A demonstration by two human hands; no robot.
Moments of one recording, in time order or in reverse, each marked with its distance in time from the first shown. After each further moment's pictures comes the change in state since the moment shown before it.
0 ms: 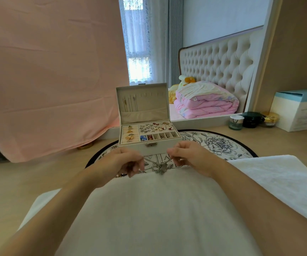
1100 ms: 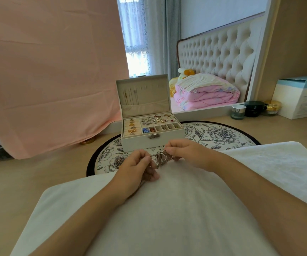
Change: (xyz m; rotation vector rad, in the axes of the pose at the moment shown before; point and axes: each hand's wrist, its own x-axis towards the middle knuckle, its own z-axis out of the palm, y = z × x) left_hand -0.004 -0.035 0.057 -0.226 0.359 -0.042; right_hand -0.008 0.002 0.021 -0.306 -0.096 -0.023
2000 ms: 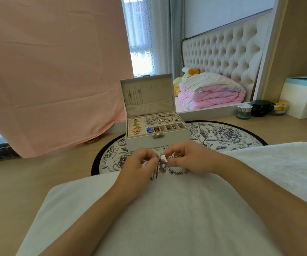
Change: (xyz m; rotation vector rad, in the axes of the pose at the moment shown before) left_hand -0.001 0.001 -0.003 0.431 0.141 0.242; right_hand -0.008 -0.015 0.006 -0.181 -0.041 -0.030
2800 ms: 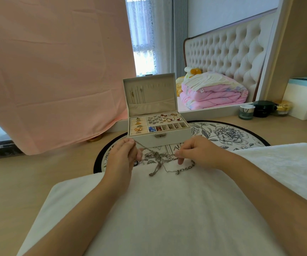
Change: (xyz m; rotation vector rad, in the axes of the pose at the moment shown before) left_hand 0.012 0.002 -0.020 -0.731 0.197 -0.188; right_hand -0.002 0.004 -0.011 -0.118 0.177 0.142
